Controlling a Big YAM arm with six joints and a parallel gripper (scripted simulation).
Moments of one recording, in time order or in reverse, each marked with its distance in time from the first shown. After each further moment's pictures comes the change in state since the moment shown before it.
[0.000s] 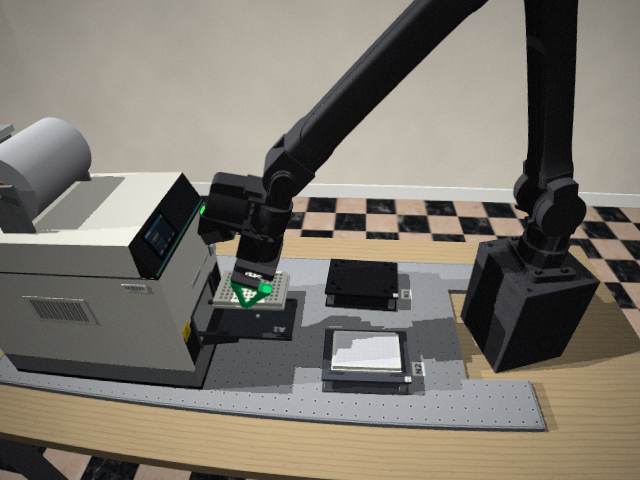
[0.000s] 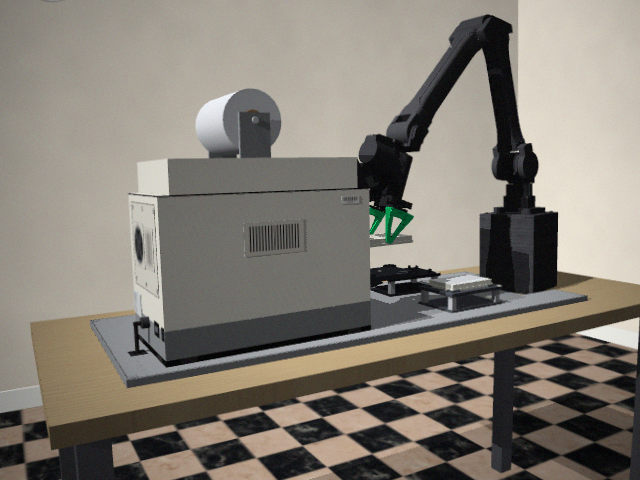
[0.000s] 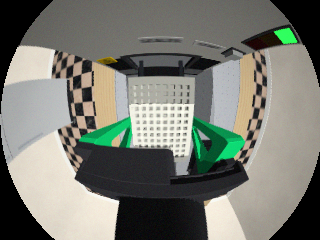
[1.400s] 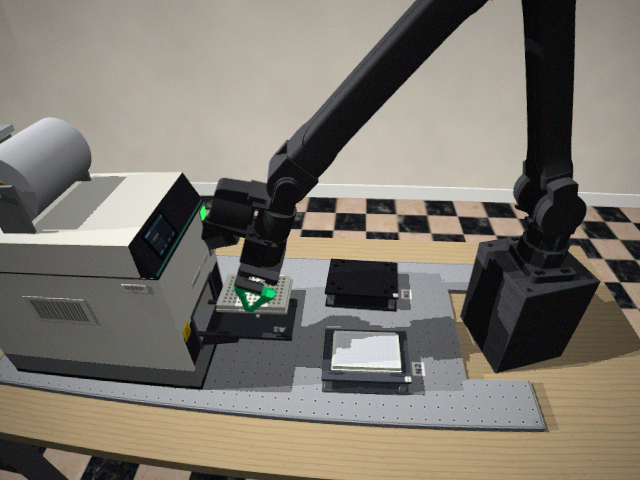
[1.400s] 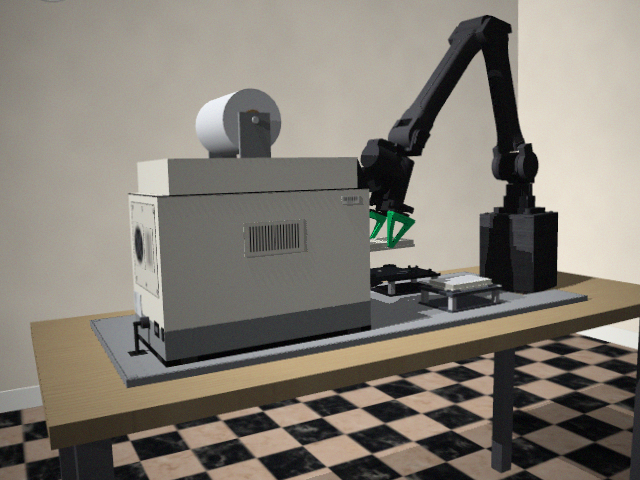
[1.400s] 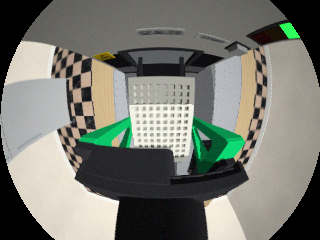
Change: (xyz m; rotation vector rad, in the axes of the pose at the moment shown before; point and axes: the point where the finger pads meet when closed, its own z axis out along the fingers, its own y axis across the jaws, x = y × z) arm 0.007 0.000 0.008 0.001 -0.001 0.000
